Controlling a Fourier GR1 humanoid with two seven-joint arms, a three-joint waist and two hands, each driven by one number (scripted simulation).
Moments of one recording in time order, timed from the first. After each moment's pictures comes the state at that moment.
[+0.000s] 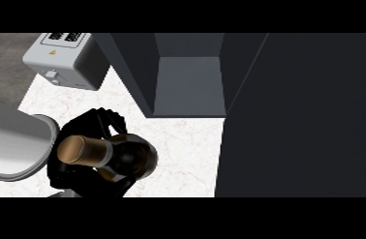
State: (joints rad) left arm -0.01 0.01 -0.12 -1.85 0.16 -0.05 -0.05; right arm -0.07 -0.05 0.06 -2.47 -0.10 0.13 0.64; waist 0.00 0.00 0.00
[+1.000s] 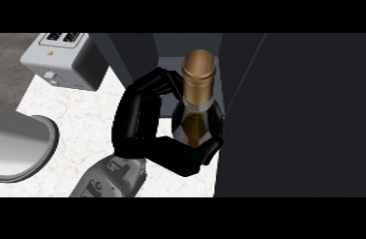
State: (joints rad) left arm -0.44 0.00 -0.42 -1.74 0.12 0.49 0.13; right arm -0.04 -0.04 0.04 -2.47 -0.13 0.15 0.63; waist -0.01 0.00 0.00
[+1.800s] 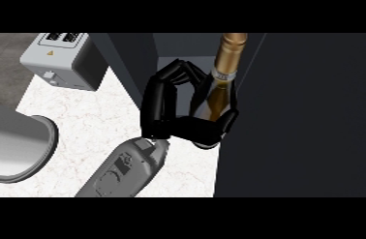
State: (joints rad) left arm -0.57 0.00 -0.48 -1.50 0.21 0.65 -0.02; right arm -0.08 -0.06 0.04 -2.48 -0.12 0.15 0.65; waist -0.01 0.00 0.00
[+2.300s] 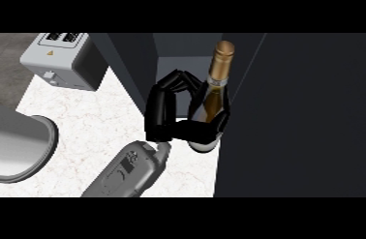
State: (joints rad) left arm -0.52 0.00 -0.50 -1.39 0.31 0.67 -0.19; right arm -0.09 -0.06 0.04 -2.48 -0.12 0.14 0.66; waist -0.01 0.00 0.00
